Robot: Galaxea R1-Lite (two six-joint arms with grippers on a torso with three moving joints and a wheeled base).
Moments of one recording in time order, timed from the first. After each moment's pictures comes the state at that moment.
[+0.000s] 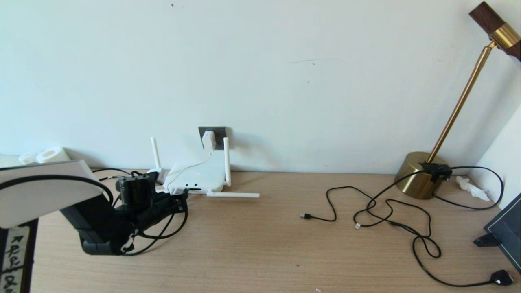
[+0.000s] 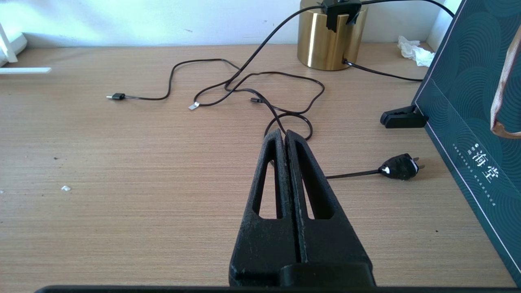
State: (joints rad) left arm -0.04 2.28 -0.79 -1.12 -0.11 -0.11; right arm 0.00 0.00 0.00 0.00 -0.02 0.04
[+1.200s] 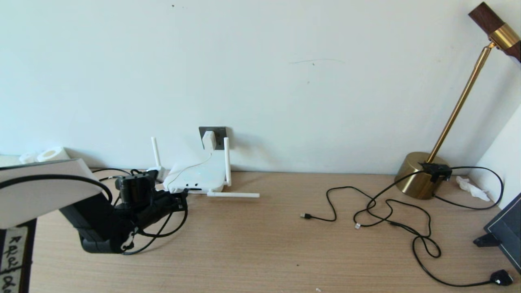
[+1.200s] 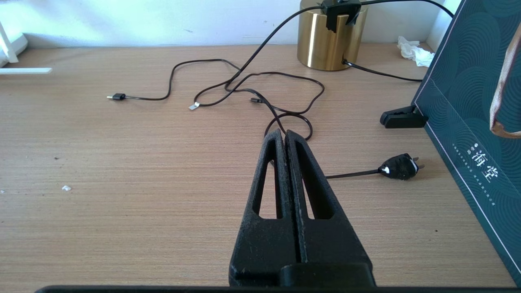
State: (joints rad) left arm -0.04 2.28 -0.80 -1.11 -0.11 -0.11; right arm 0.00 0.00 0.00 0.00 -0.03 0.04
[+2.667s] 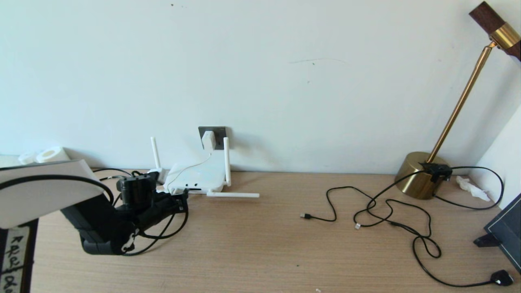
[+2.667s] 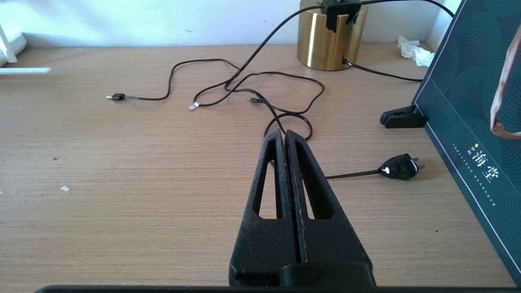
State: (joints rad) left arm -0.05 2.28 -0.79 -1.11 -0.11 -0.11; right arm 0.00 0.00 0.00 0.00 -0.03 0.04
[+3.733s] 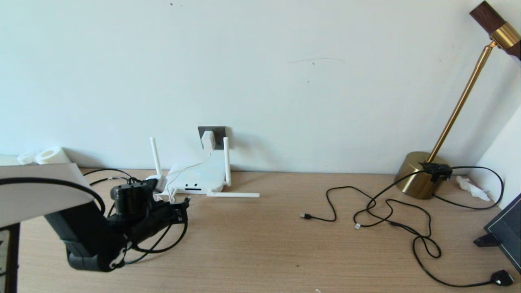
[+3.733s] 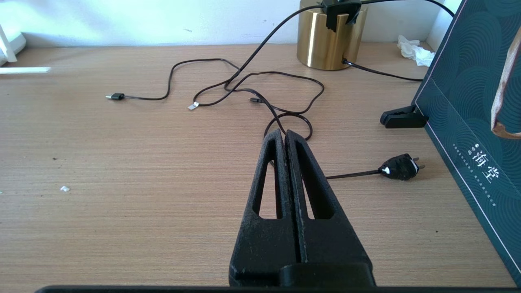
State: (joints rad) left arm -0.09 2.18 -0.59 -1.17 -0.11 -0.10; right arm 0.00 0.00 0.00 0.00 -0.02 0.04
